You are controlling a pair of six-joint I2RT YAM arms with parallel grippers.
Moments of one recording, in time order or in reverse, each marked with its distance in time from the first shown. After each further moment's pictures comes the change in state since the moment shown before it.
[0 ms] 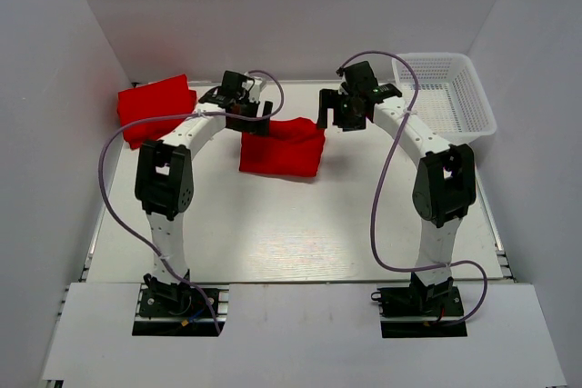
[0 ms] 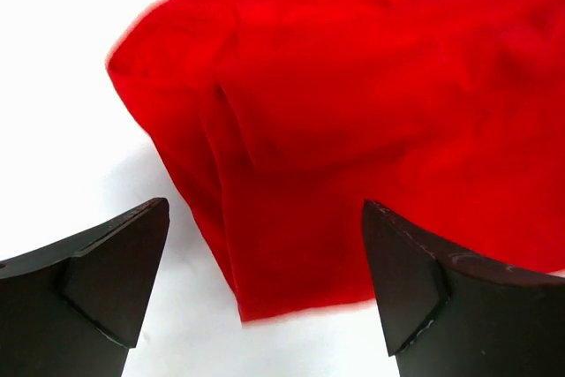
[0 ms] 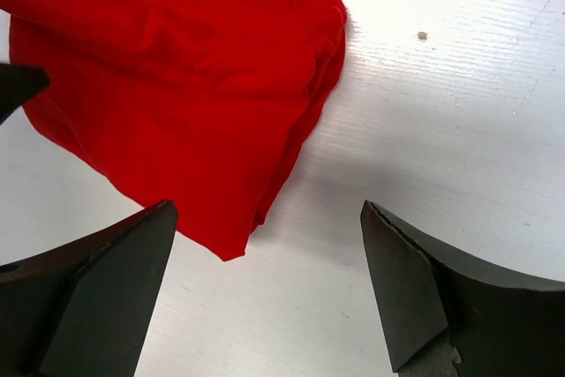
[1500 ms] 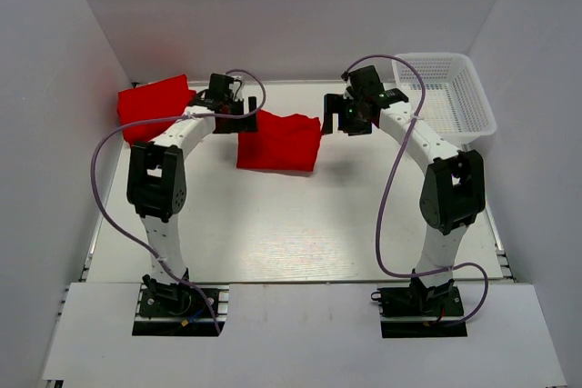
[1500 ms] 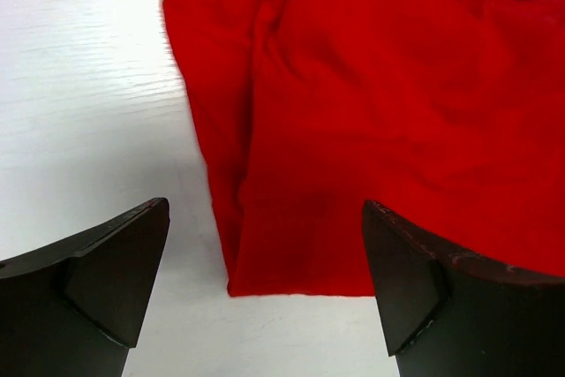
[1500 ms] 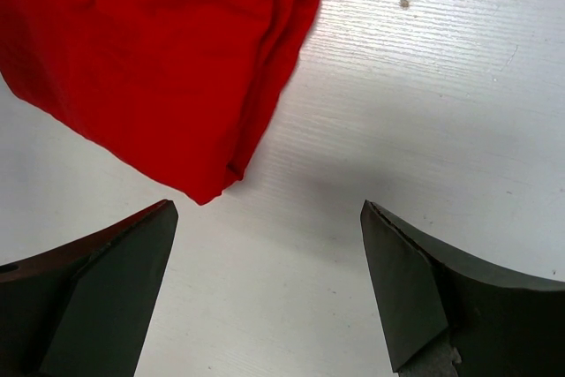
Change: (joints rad) left arm 0.060 -0.043 -0.077 0.068 -0.069 -0.209; right arm -0.008 -0.081 -0.098 0.008 0.012 -0.019
